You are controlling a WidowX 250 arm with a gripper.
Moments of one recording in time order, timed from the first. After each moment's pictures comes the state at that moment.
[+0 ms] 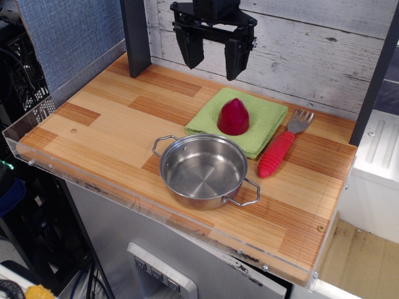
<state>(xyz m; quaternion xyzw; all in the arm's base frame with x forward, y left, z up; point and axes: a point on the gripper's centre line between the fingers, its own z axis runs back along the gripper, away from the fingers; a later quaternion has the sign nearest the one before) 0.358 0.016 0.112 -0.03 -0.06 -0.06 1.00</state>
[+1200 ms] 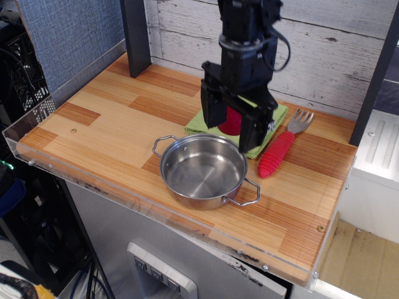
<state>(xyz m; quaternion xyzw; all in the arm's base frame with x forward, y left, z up) 0.307 -0.036 0.068 0.00 0.00 -0.21 0.98</state>
